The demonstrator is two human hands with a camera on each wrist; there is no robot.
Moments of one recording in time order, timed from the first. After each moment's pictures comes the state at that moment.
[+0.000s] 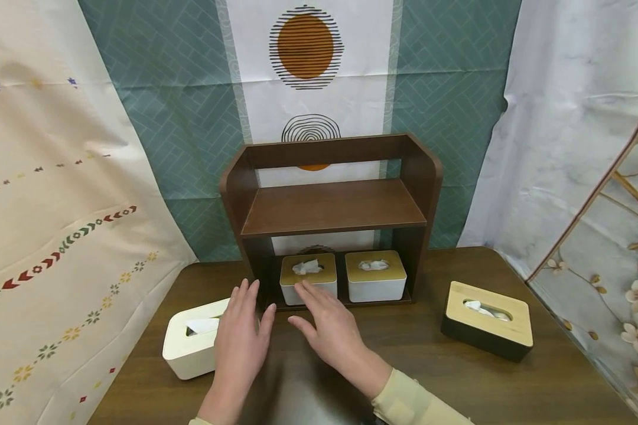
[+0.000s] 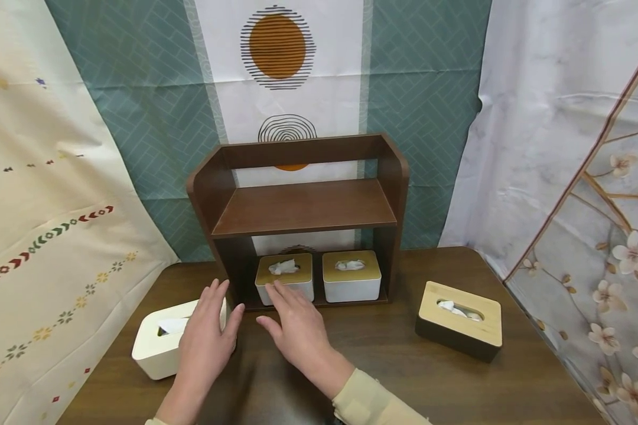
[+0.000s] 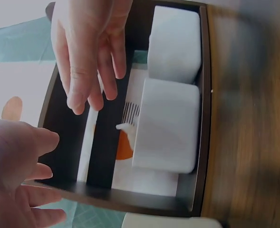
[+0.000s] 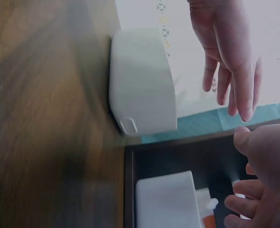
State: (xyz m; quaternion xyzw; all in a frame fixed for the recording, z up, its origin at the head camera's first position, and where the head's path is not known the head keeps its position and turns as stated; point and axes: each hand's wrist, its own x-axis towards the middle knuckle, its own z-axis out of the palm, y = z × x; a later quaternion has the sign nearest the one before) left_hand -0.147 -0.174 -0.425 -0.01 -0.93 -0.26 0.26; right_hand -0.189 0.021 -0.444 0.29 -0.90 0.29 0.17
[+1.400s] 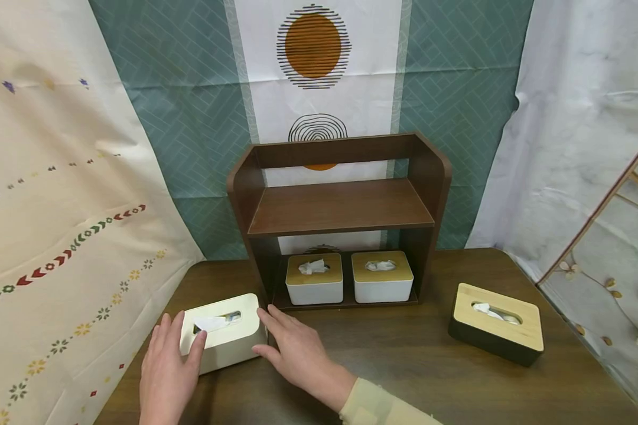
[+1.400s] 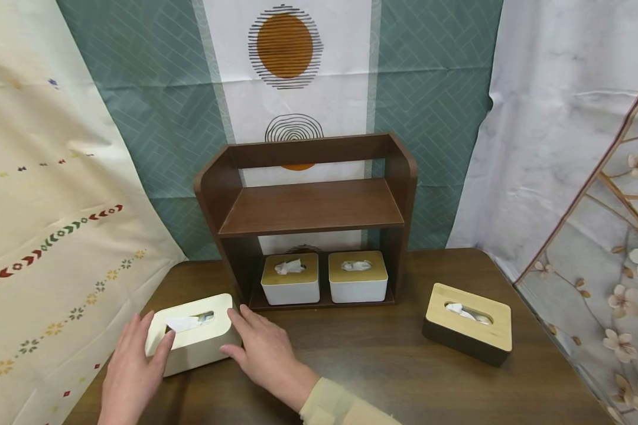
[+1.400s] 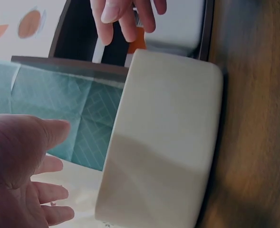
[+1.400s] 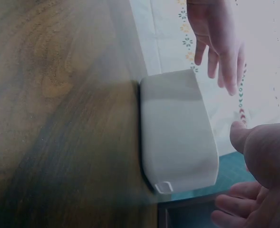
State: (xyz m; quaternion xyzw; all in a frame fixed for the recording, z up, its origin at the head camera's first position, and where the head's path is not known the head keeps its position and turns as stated) left_hand -0.098 -0.294 -0.444 0.12 -0.93 -0.26 0.21; right_hand -0.169 -0.047 -0.464 0.34 -0.90 0.26 0.09
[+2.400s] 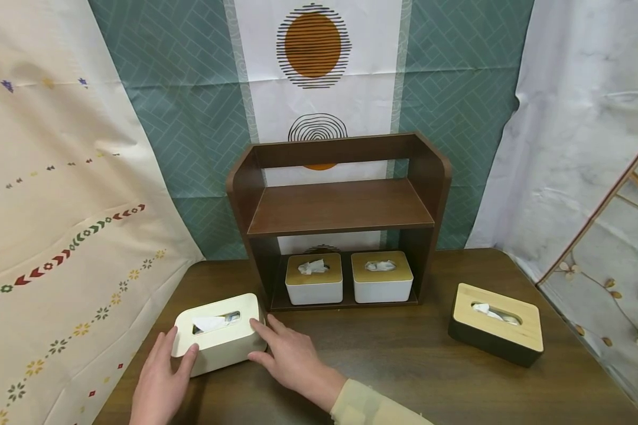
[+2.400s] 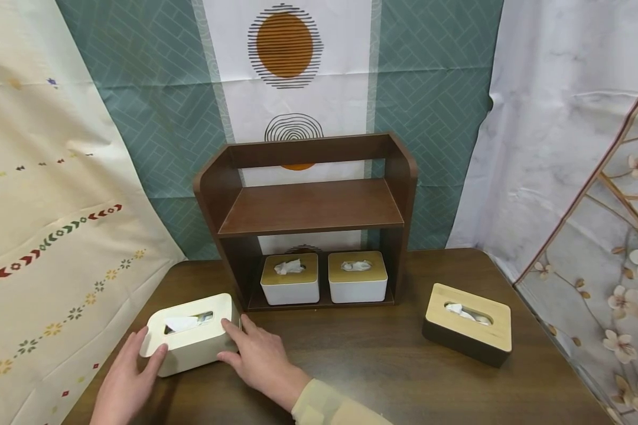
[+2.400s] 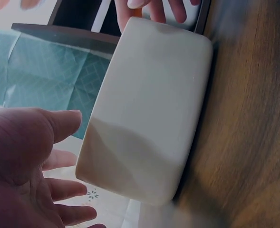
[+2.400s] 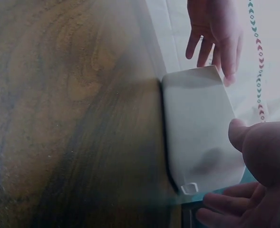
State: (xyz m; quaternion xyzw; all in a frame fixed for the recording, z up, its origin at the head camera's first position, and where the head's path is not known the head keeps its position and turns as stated) left_hand -0.097 -0.324 -0.463 0.16 -0.94 -0.31 0.07; right_hand -0.170 -0.062 -0.481 0.32 -0.91 0.26 0.03
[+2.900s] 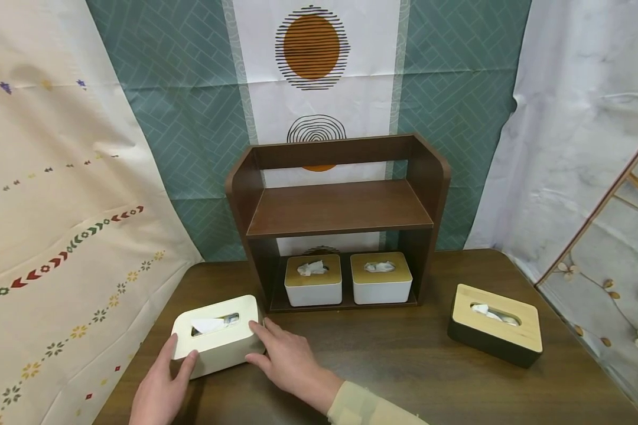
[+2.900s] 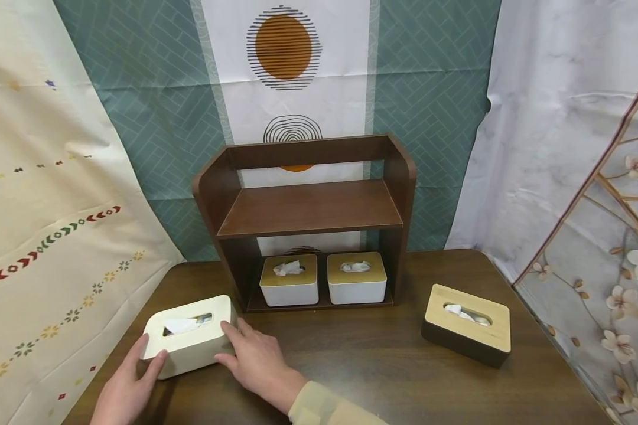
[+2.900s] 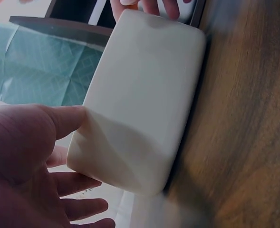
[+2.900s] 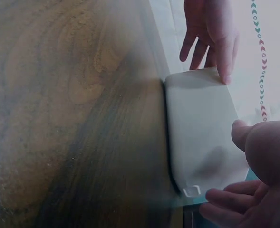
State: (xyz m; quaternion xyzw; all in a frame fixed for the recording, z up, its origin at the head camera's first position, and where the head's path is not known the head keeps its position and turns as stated) left_hand -0.101 -0.334 -0.473 0.18 -0.94 -0.30 0.00; right_hand -0.171 -0.068 -0.487 0.33 -0.91 0.26 0.05
